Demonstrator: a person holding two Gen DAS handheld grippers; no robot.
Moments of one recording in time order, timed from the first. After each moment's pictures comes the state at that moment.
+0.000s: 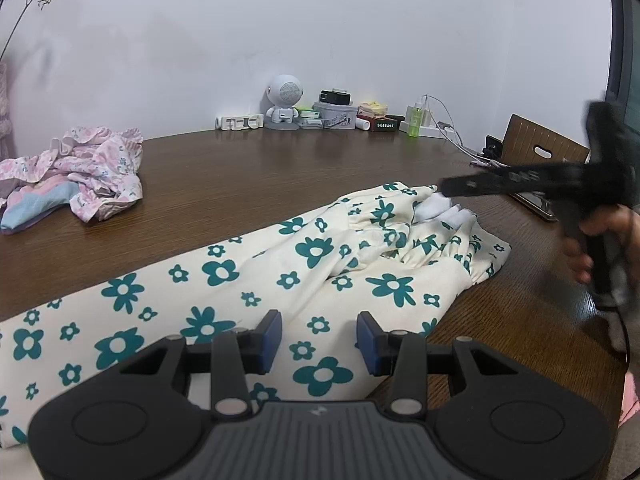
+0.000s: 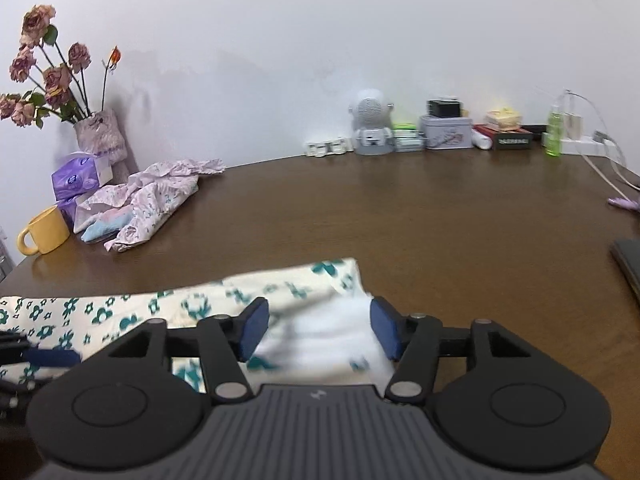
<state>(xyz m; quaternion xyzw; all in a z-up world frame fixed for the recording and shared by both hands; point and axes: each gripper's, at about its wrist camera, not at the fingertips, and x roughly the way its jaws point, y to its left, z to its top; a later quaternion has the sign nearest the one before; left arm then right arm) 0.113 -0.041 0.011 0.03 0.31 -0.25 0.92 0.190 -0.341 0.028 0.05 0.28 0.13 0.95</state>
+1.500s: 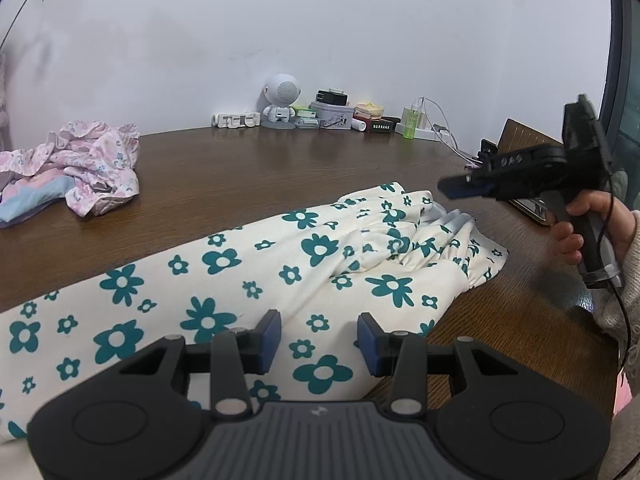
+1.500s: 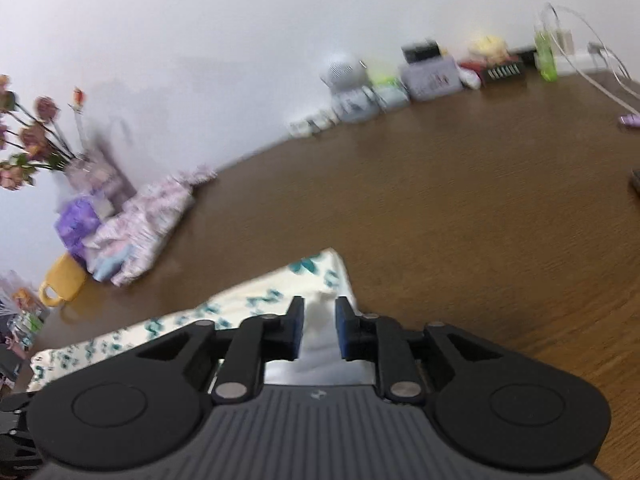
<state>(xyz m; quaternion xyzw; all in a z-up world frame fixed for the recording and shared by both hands) 0.117 -0.035 0.010 0.02 0.31 -0.26 0.92 0.213 -0.378 0.019 0.17 0.31 0.16 0.92</state>
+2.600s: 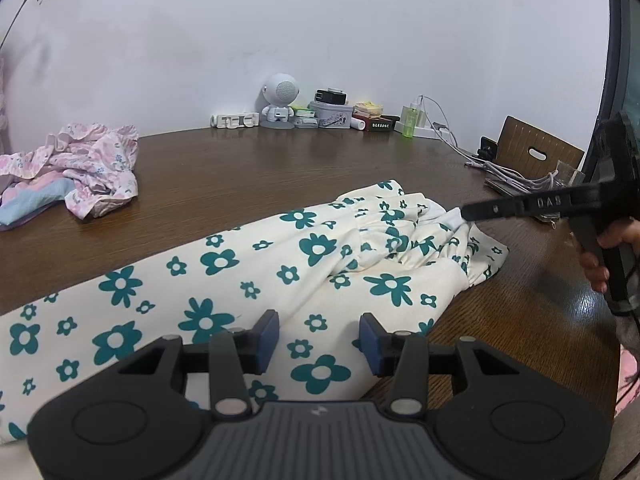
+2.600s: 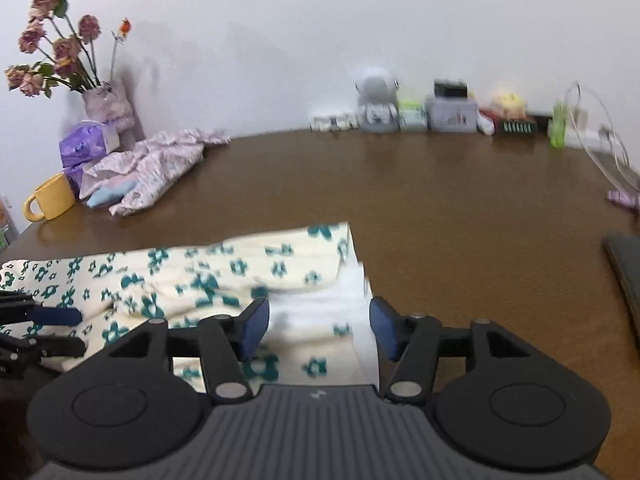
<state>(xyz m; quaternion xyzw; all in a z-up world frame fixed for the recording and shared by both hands) 0.117 -0.036 0.010 0.02 0.31 -0.26 0.92 0.165 -0.354 0.018 0.04 0.32 0.15 0.94</state>
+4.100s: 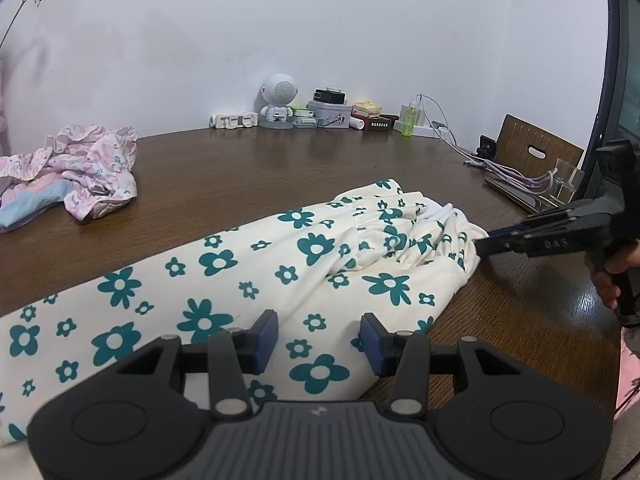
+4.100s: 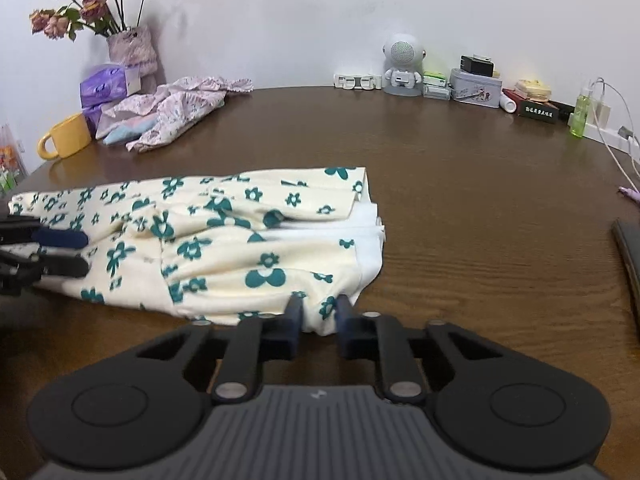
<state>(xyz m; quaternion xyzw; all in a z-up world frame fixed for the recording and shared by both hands) 0.116 -0.037 0.011 0.02 0.31 -0.26 0.92 0.150 -0.349 0.005 -0.03 0.35 0.17 0.92</state>
